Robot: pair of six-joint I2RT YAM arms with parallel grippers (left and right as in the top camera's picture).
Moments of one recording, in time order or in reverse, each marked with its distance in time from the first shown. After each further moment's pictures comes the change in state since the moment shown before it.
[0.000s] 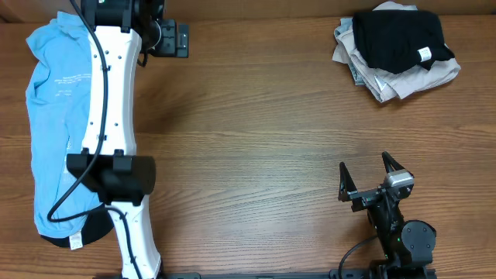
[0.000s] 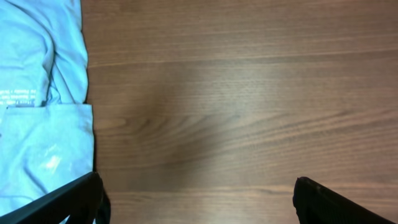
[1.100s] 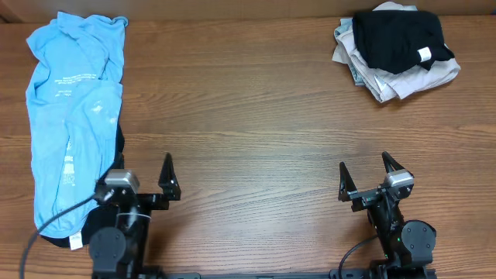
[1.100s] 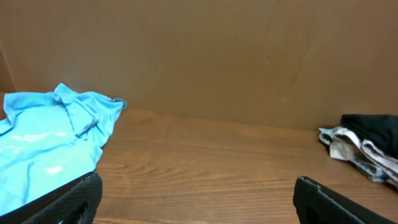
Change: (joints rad) left arm 0.052 -2.076 -2.309 1.353 0.035 -0.123; right arm 0.000 -0.001 0.000 -0.002 0.000 0.000
